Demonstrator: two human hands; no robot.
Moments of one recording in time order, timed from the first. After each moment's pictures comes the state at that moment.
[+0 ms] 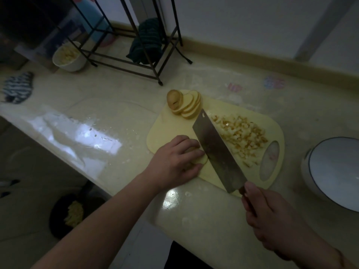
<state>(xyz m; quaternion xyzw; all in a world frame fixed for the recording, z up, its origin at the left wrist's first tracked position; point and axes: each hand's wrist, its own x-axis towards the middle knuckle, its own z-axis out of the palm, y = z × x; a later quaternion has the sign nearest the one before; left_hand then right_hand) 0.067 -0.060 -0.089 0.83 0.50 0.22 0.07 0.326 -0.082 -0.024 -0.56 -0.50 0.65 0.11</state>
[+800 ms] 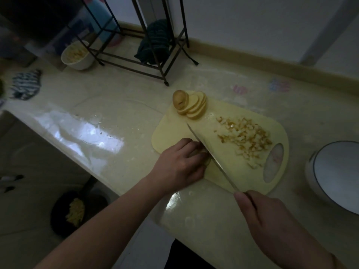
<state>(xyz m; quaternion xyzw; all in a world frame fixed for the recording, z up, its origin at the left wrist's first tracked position) 0.073 -0.067 -0.089 0.83 0.51 0.22 0.04 0.324 -0.090 -0.031 -0.54 -0.73 0.41 0.09</state>
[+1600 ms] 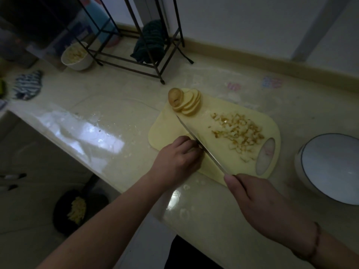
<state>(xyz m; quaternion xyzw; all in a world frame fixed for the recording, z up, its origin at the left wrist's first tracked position) 0.087 -0.071 -0.090 0.82 0.52 0.23 -0.02 0.322 -0.074 -0.017 -0.51 -0.73 0.45 0.11</state>
